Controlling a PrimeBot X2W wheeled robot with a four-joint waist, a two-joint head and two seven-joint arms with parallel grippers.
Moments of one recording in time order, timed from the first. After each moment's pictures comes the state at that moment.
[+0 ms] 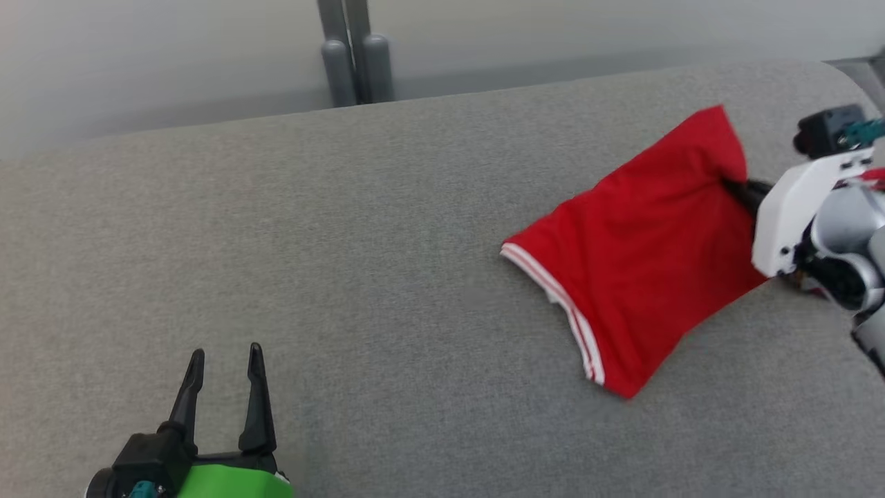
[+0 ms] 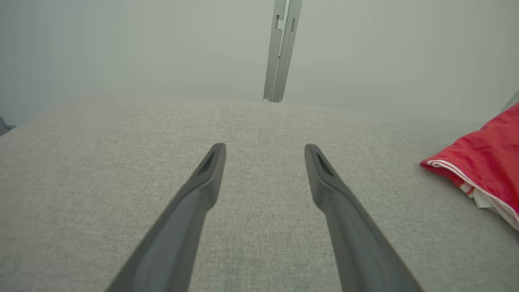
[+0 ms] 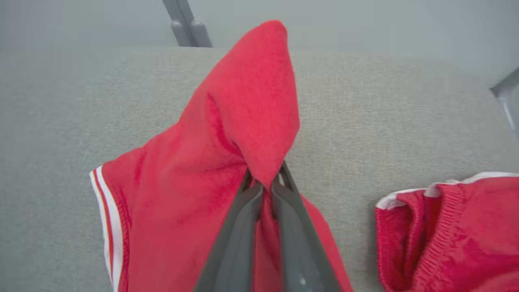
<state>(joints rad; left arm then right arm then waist) 0.09 0.05 -0.05 0.08 -0.24 -0.04 -0.26 -0.63 -0.53 0.37 0.43 0.69 0.13 0.44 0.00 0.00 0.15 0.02</state>
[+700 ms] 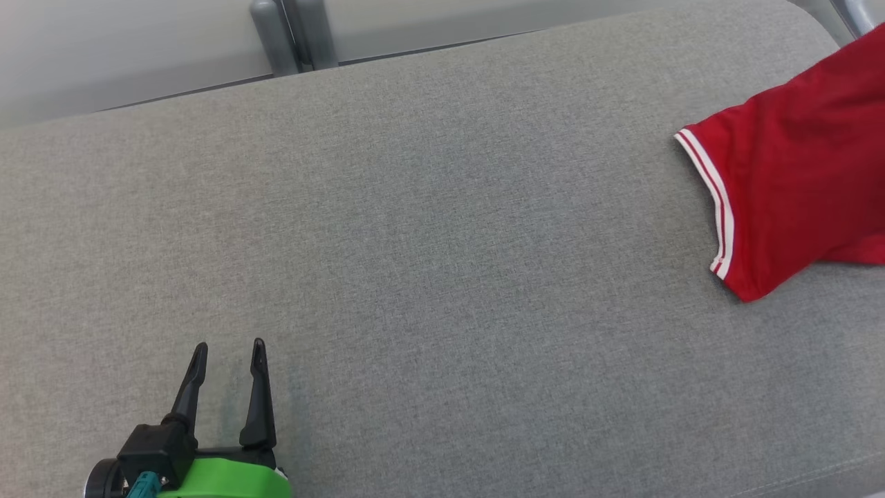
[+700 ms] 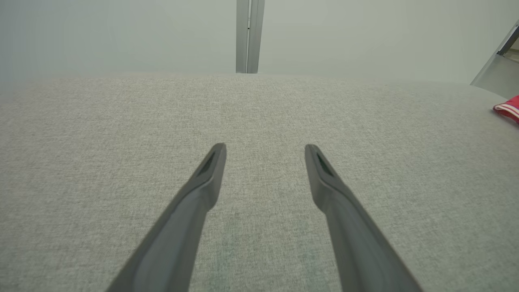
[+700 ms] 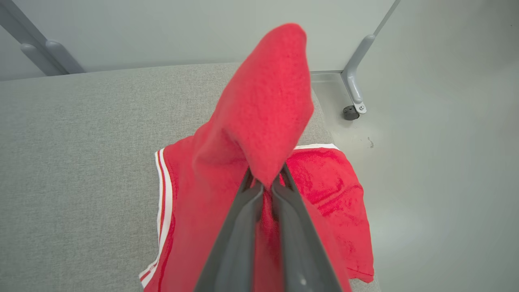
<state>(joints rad) 0.05 0.05 -0.04 0.12 -0.21 -0.07 -0.26 -0.74 -0.72 0.14 0.41 0.59 0.13 0.62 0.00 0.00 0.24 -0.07</state>
